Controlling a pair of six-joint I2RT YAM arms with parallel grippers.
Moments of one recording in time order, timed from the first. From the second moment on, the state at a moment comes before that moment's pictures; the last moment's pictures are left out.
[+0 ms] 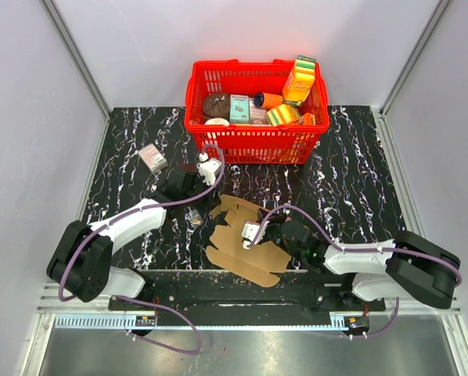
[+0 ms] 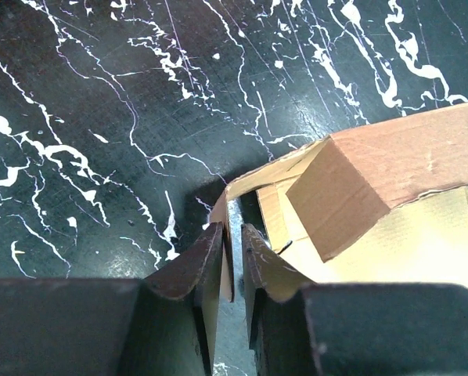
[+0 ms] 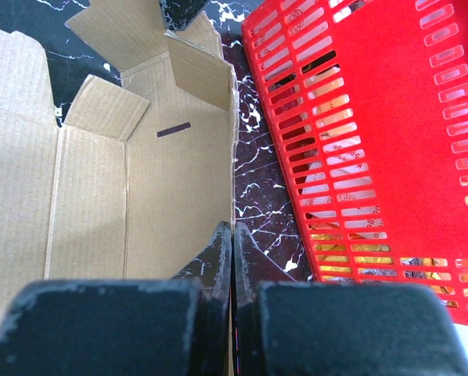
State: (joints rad) left arm -0.52 1.36 0.73 -0.04 0.27 -0.06; right arm 1.04 1.27 0.30 0.74 0.27 -0.83
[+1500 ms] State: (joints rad) left arm -0.60 1.35 0.72 -0.05 0.32 -0.42; right arm 1.06 1.34 0.30 0.83 0.36 -0.91
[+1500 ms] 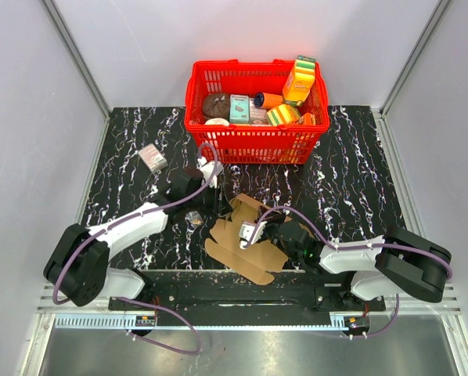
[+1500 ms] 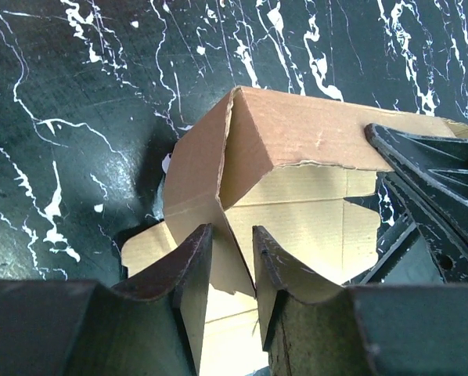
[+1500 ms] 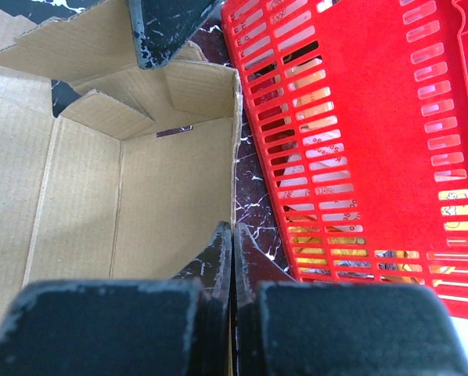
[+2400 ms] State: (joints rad) left arm -0.64 1.24 0.50 0.16 0.32 -0.55; right arm 1.07 1.36 0.30 0.84 0.35 -0.91
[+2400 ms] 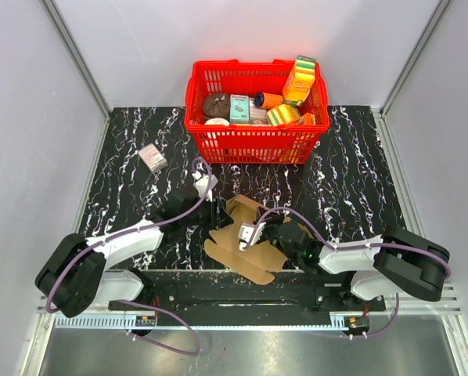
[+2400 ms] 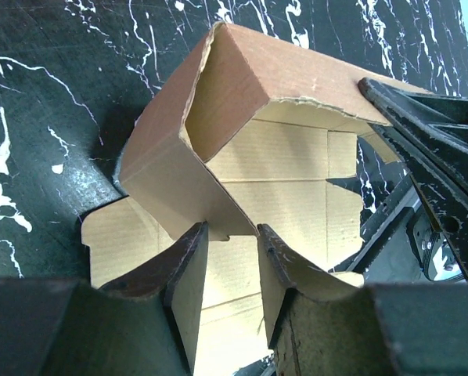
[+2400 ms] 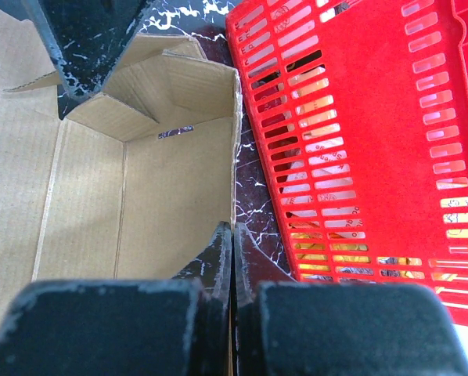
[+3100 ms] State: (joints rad) left arm -0.64 1.01 0.36 0.30 0.37 -0.56; right arm 1.10 1.37 0.30 0.85 0.36 -0.98
